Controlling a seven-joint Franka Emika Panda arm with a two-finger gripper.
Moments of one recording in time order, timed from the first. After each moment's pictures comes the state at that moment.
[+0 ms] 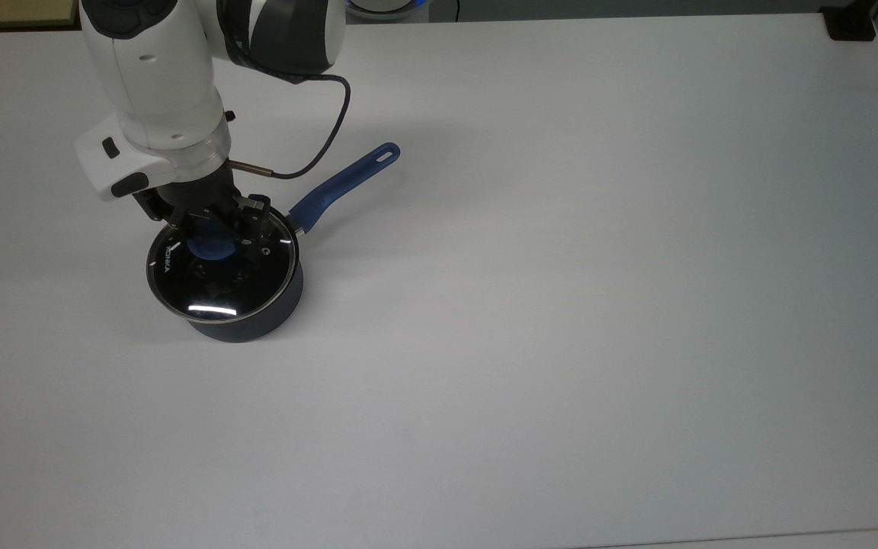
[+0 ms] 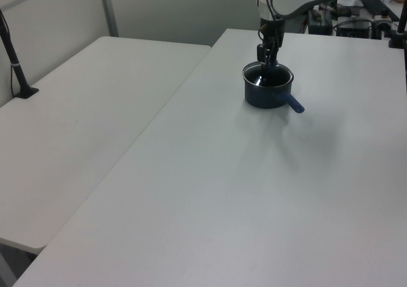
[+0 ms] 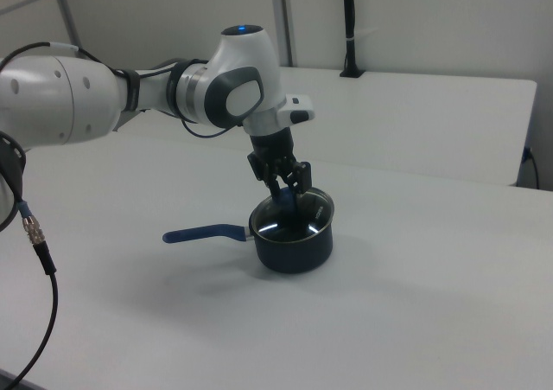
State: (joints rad) arm 0.04 0.45 -0.26 -1.50 0.03 2.02 -0.03
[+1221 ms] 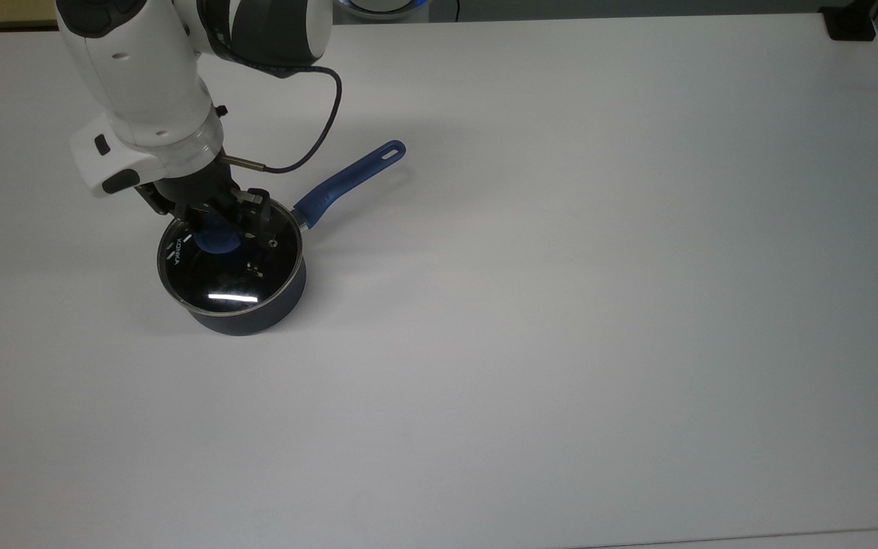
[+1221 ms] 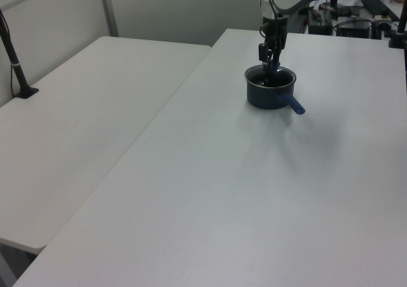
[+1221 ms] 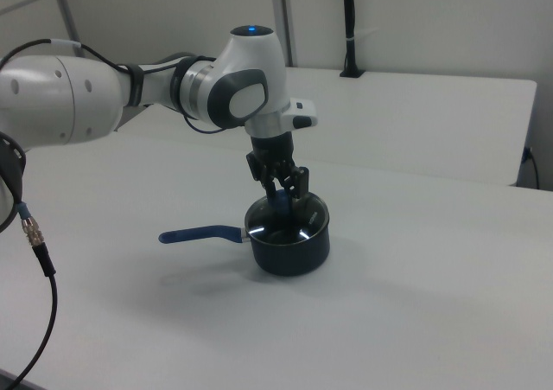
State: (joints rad) arm 0.03 0.45 -0.27 -1.49 0.11 1.97 -0.04
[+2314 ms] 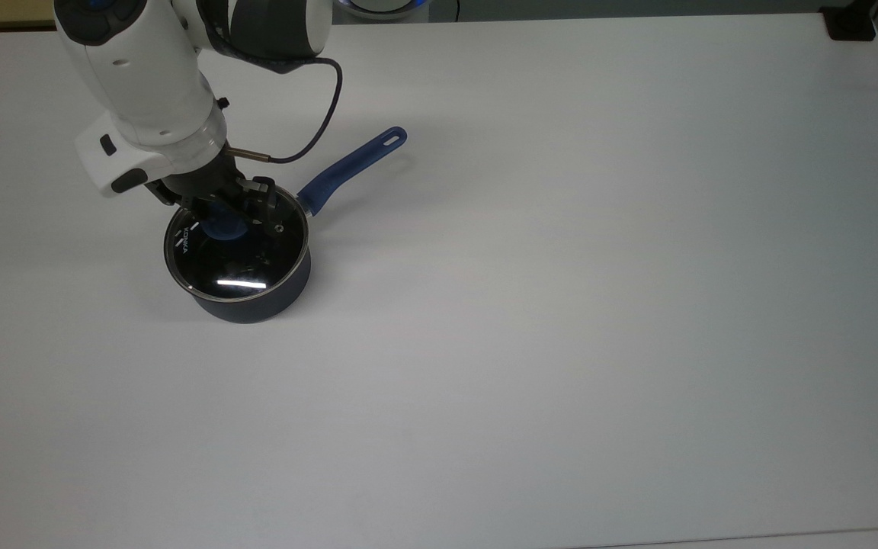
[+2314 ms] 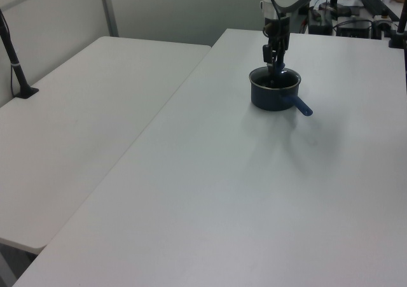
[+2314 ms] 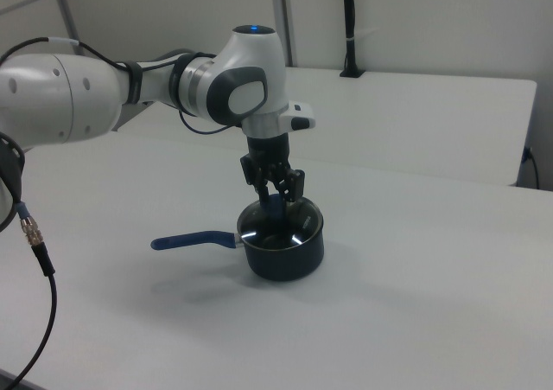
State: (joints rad) arm 0.03 0.44 -0.27 -1.48 0.11 1.89 -0.08
